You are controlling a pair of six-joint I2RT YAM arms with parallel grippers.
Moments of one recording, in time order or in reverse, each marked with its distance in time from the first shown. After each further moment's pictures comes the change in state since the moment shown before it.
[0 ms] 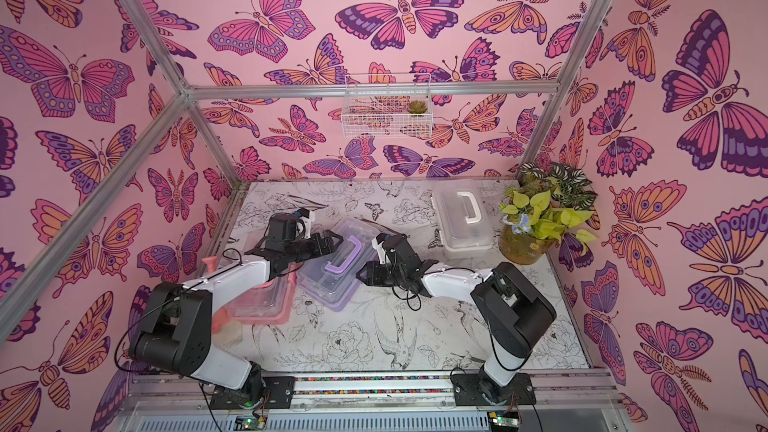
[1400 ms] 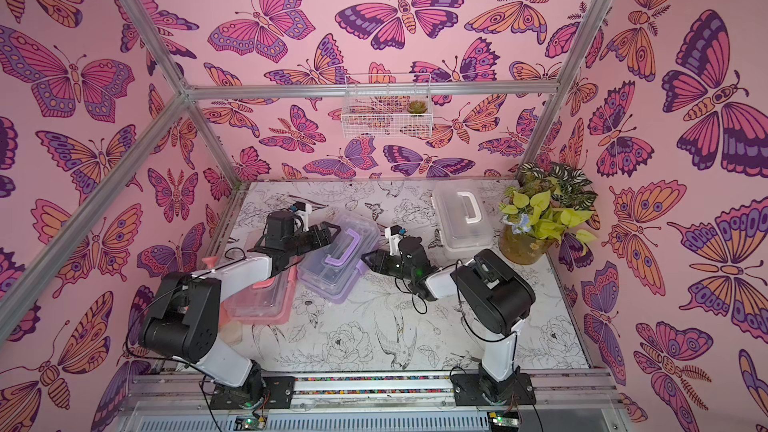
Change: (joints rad) left arm 0.023 0.087 0.006 0.196 0.033 -0.062; right arm -0.096 0.174 -0.111 0.609 -0.025 0.149
